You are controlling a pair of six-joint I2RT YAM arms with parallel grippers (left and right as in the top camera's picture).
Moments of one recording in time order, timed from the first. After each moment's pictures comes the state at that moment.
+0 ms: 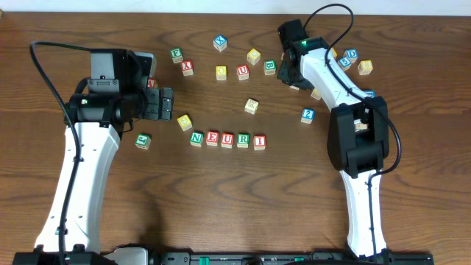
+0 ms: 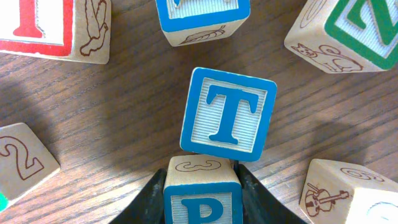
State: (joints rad) left arm -0.01 1.43 1.28 -0.84 0.14 0.09; right arm 0.29 2.43 2.03 -0.91 0.22 0.66
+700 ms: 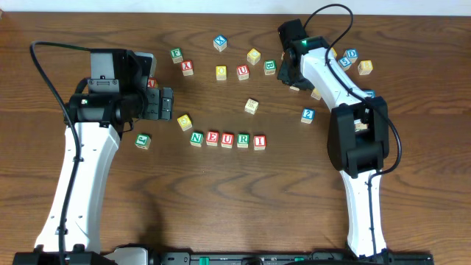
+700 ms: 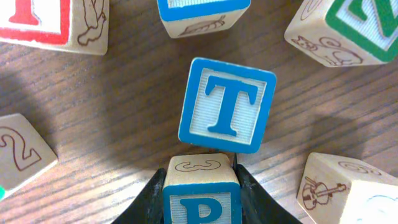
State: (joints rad) left arm -0.01 1.43 1.28 -0.84 0.14 0.09; right arm 0.29 2.43 2.04 -0.94 0.21 0.65
